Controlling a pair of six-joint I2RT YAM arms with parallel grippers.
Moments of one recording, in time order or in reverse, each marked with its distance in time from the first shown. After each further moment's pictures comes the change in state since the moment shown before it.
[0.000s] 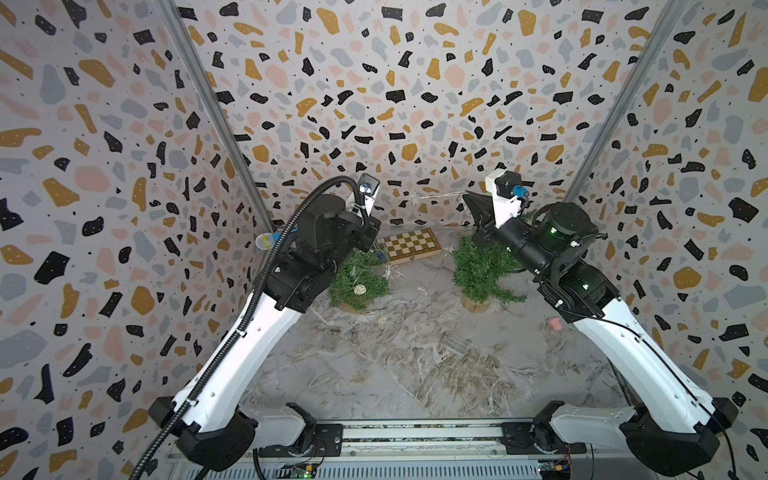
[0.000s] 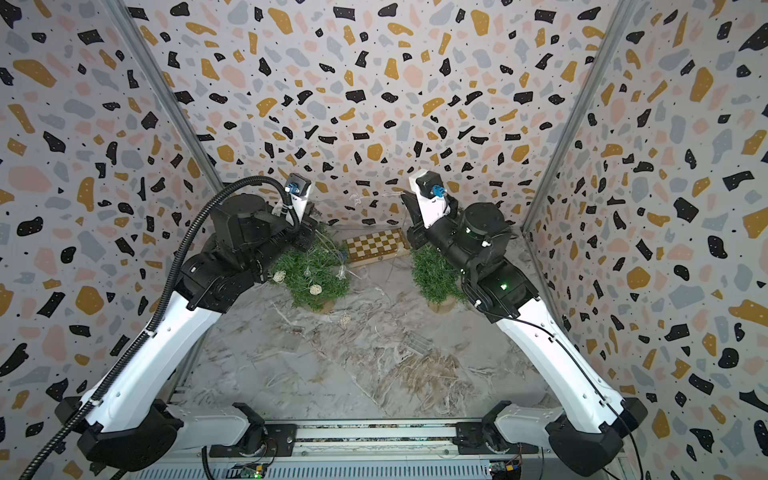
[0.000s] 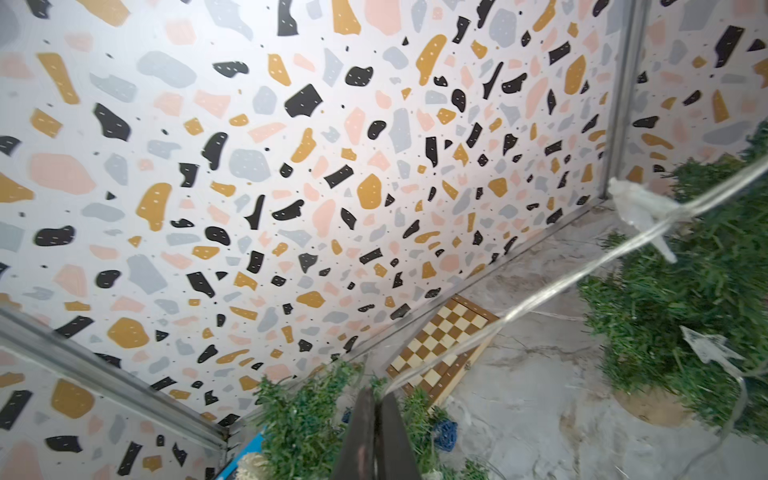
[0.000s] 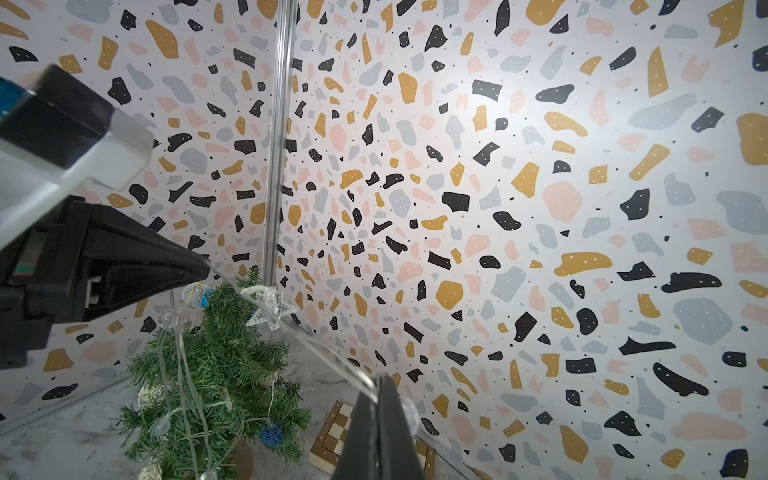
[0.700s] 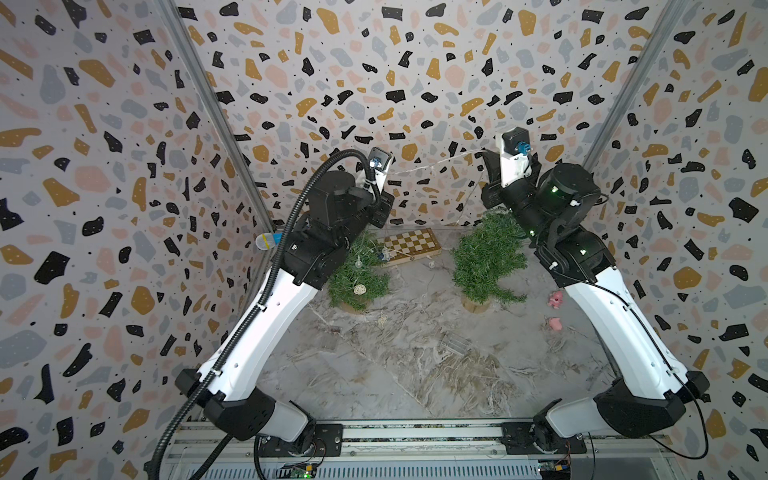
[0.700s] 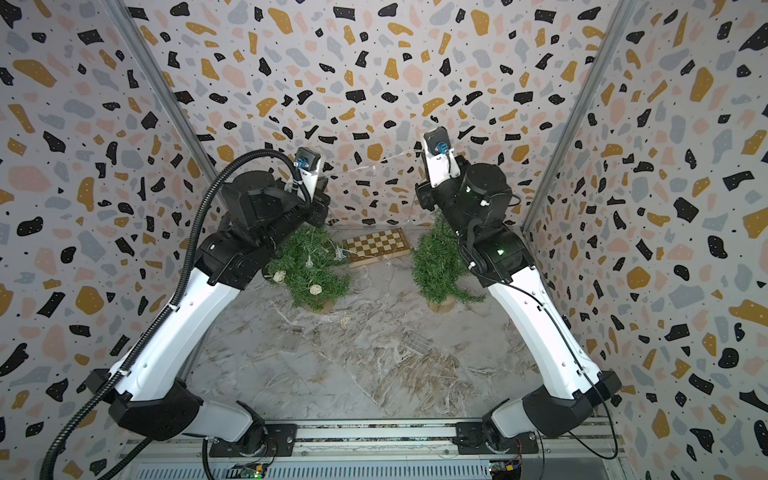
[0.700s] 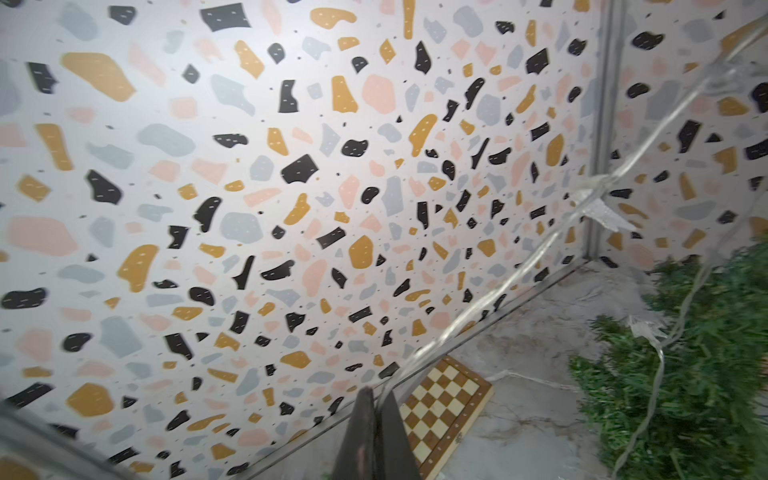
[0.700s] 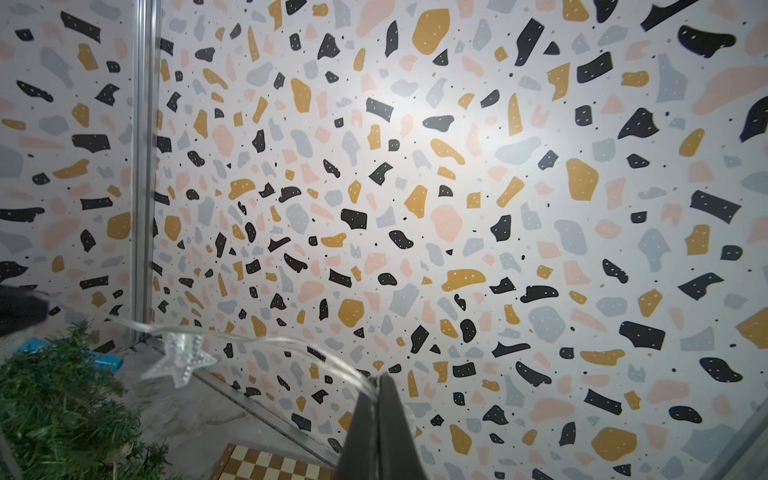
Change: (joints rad) left arm -0.007 0.197 0.221 0.069 0.162 -0.055; right arm -0.092 0.202 0.328 -0.048 0.121 -0.066
